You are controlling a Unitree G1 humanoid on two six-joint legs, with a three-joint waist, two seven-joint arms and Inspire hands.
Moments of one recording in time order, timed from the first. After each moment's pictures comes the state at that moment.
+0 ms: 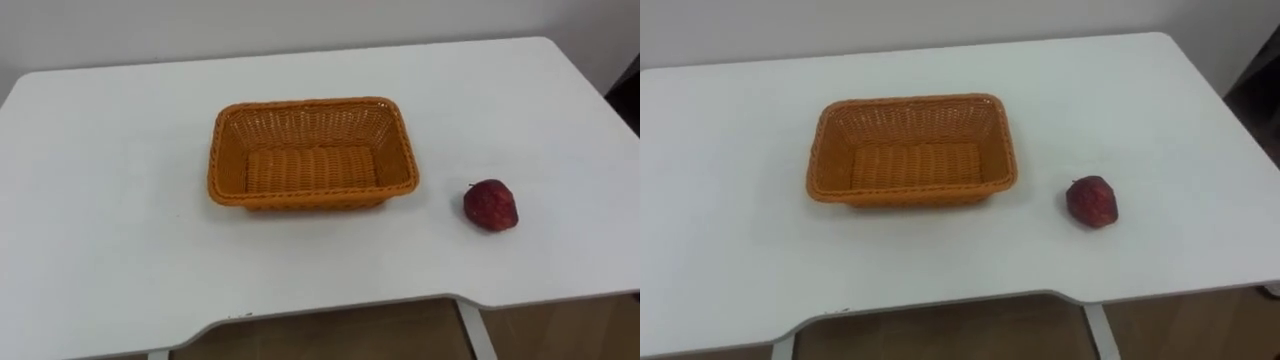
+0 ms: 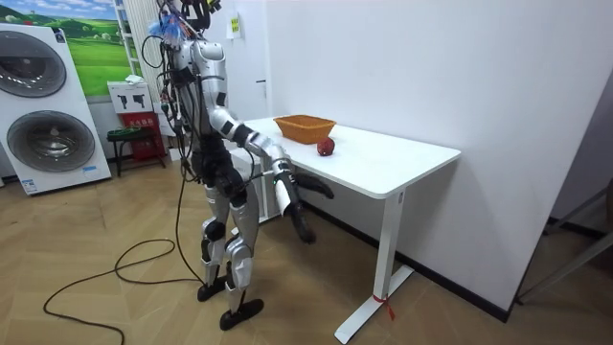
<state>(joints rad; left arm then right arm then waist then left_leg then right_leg) 0.23 0.21 0.34 1.09 0.25 0.05 0.08 0.08 -0.26 -0.73 0.57 0.78 -0.09 -0.78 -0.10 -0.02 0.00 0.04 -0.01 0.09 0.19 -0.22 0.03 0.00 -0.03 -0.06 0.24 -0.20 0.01</state>
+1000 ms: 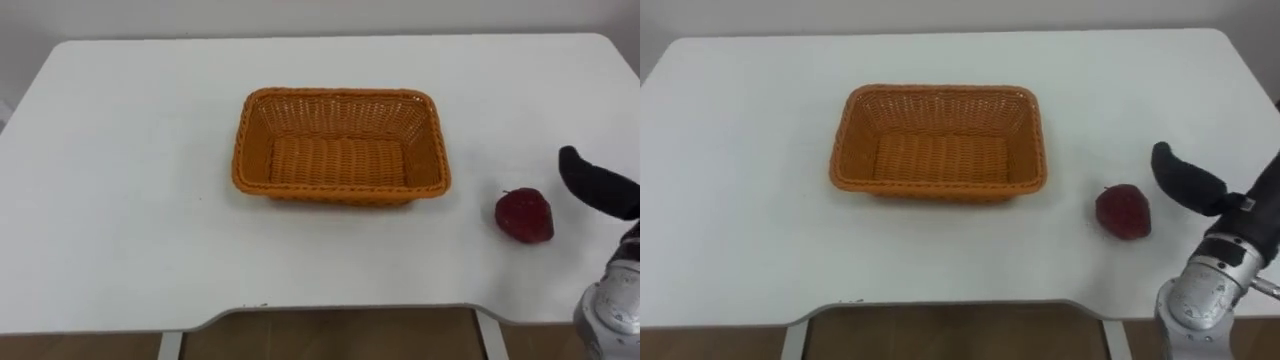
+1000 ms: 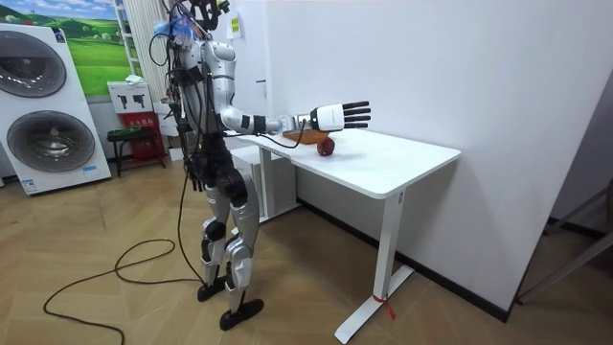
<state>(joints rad) 0.24 0.22 0.14 1.12 0.25 0.02 0.00 0.11 -0.26 -0.20 0.07 -0.05 -0.17 -0.55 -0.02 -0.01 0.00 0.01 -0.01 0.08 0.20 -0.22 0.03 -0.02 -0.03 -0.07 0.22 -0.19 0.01</state>
